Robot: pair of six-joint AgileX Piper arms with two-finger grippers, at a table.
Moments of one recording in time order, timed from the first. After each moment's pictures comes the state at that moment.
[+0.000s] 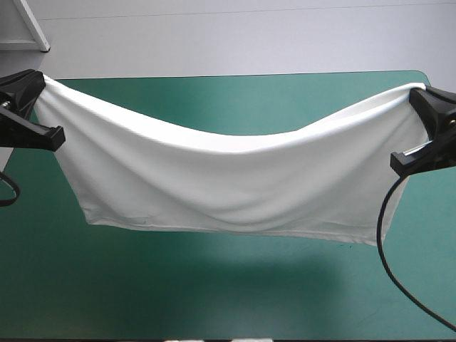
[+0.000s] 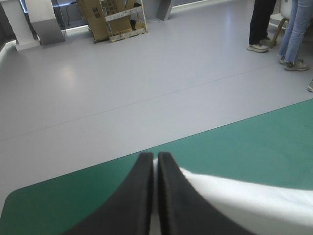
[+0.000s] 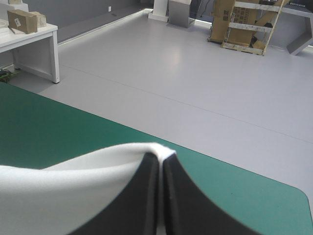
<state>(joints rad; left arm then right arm) -0.02 1.02 -1.75 -0.30 0.99 0.35 0.13 0.91 -1.63 0.24 0.94 -0.31</state>
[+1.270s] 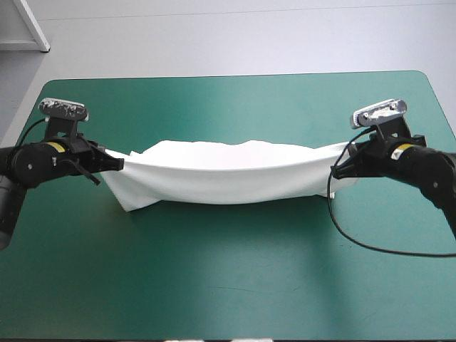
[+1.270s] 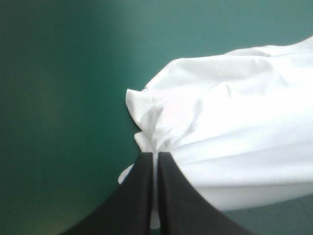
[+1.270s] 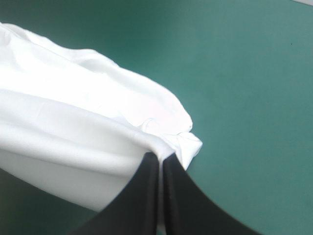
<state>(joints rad) -0.01 1.18 -1.19 -0.18 0.86 0.30 0.13 1.13 -1.14 0.23 0.77 -0.34</state>
